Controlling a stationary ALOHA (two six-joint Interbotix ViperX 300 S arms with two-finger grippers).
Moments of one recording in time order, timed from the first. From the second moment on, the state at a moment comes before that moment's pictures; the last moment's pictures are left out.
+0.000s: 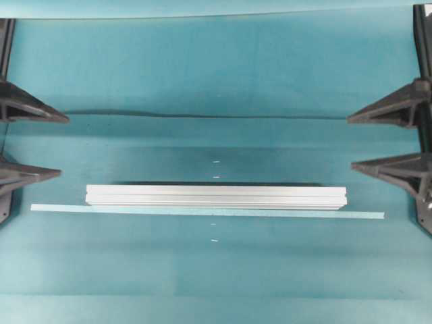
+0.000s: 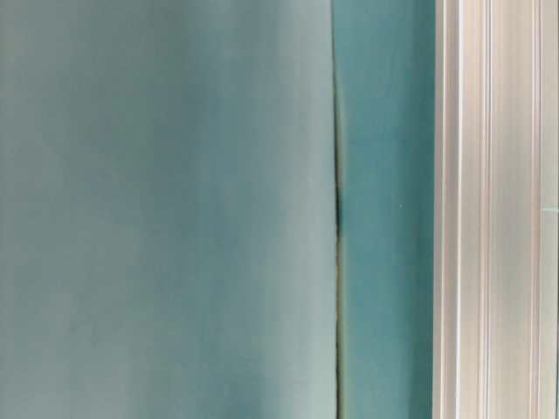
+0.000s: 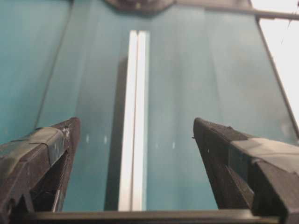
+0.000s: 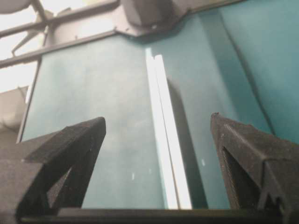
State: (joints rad) left arm 0.00 -1.05 0.91 0.03 0.36 -0.10; right arm -0.03 -0.96 0.95 0.02 0.23 0.22
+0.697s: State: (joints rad) left arm 0.00 -1.07 0.92 0.03 0.36 -0.10; right arm -0.04 -0.97 0.96 0.02 0.23 0.22
